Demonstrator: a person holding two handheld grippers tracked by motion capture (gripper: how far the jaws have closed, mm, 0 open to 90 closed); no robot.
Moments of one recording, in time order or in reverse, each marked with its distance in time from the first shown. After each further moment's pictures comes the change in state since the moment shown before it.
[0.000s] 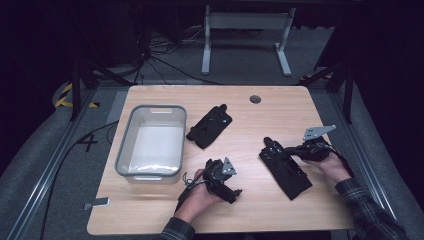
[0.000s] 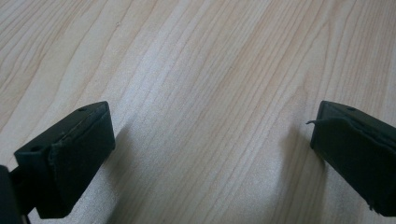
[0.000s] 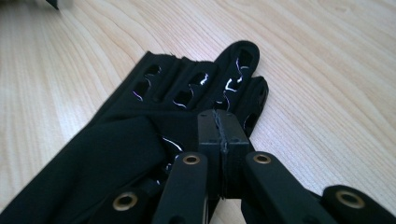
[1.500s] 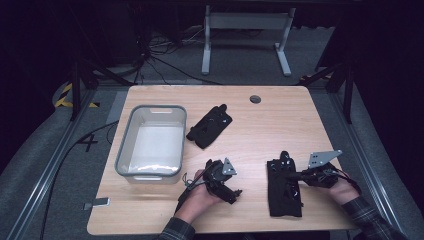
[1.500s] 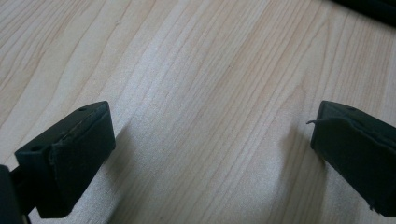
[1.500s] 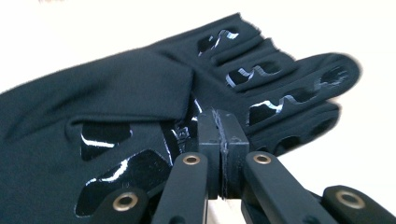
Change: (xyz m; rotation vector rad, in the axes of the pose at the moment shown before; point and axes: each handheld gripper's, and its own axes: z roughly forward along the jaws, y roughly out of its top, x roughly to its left) left arm -0.001 0.000 0.000 -0.002 0.005 0.001; right arm 0.063 -0.036 -0.023 0.063 0.046 -0.075
